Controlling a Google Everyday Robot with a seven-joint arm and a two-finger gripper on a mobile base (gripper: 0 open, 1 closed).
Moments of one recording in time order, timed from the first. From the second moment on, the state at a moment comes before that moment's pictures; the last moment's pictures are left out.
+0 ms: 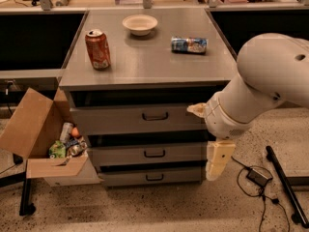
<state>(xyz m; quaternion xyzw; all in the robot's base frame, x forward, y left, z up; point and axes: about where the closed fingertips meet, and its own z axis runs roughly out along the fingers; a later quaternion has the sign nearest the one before) 0.438 -0.129 0.800 -0.74 0.65 0.05 0.17</state>
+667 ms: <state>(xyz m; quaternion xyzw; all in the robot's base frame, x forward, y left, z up) 0.449 -0.159 0.742 -0.72 0.67 0.04 0.15</state>
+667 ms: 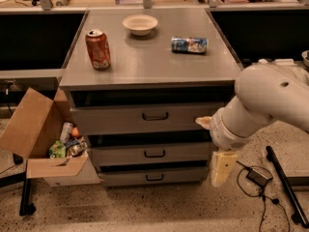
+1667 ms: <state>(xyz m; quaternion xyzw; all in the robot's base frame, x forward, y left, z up) 0.490 -0.235 0.493 -0.74 0.66 0.07 0.12</state>
